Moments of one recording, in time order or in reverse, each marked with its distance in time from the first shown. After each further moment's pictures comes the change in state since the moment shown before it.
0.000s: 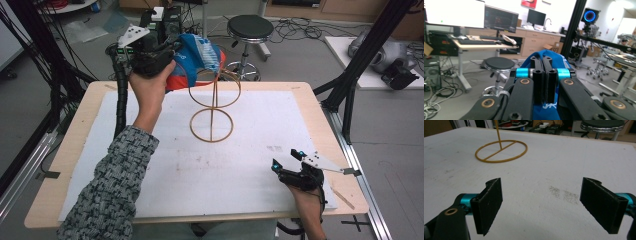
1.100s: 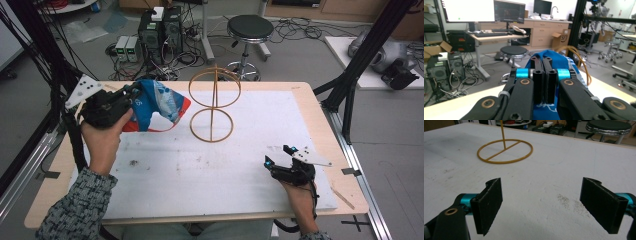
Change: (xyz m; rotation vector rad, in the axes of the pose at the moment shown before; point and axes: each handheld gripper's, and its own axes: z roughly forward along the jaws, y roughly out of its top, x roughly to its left) left arm 0.031 -0.034 -0.132 0.035 0.077 0.097; right arm 0.010 0.007 0.022 0.016 0.019 -0.042
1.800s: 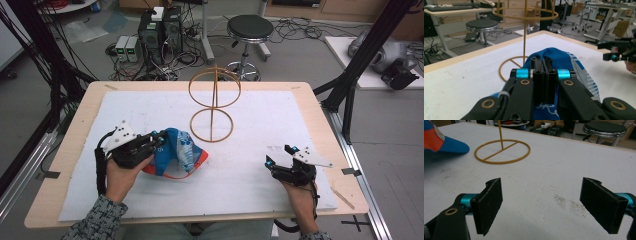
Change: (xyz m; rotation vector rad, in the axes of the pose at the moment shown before) left arm -0.029 -0.105 -0.010 0.168 -0.233 0.055; right arm -0.001 0.000 -0.002 -0.008 -0.019 -0.016
